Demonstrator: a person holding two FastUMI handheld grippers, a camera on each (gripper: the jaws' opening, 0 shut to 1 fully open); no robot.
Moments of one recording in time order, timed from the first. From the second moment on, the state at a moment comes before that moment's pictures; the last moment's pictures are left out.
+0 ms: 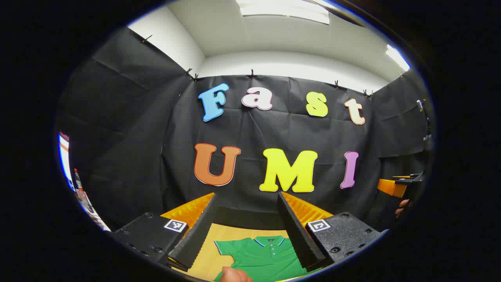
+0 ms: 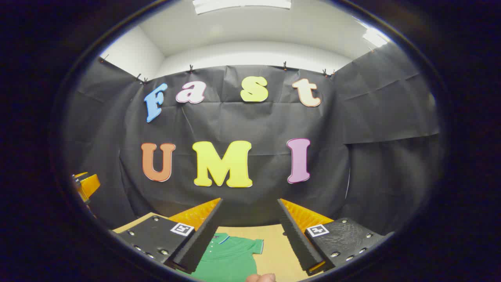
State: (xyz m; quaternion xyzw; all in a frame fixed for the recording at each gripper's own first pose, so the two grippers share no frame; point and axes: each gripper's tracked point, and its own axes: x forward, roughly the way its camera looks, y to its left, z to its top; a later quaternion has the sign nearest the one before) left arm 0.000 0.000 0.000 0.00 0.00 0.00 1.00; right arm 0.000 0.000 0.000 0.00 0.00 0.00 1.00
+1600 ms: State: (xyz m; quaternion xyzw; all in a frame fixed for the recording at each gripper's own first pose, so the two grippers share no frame) left arm 0.077 -0.018 -0.119 -0.01 0.11 -0.01 0.99; right arm 0.224 -0.017 -0.208 -0.05 0.24 0.02 0.97
